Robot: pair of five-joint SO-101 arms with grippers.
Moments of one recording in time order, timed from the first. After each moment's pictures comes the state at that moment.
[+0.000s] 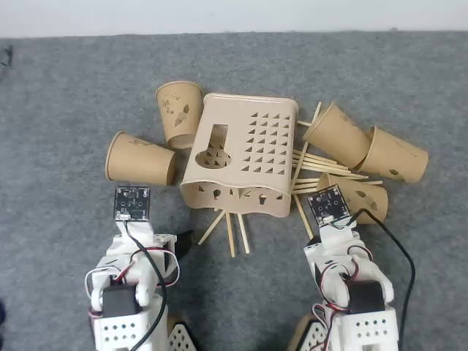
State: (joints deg) left arm -10.8 -103.3 97.6 72.0 2.8; right arm -8.6 -103.7 95.6 72.7 14.3
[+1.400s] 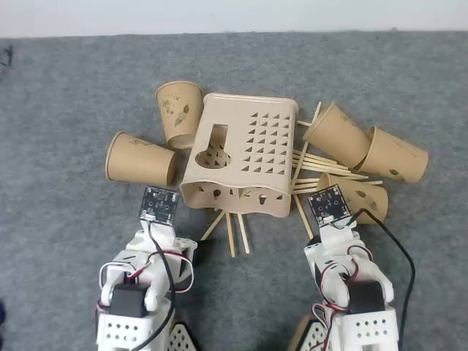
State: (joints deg) left arm 2.5 -103.3 97.6 72.0 2.9; right arm -8.7 -103.7 95.6 72.7 14.1
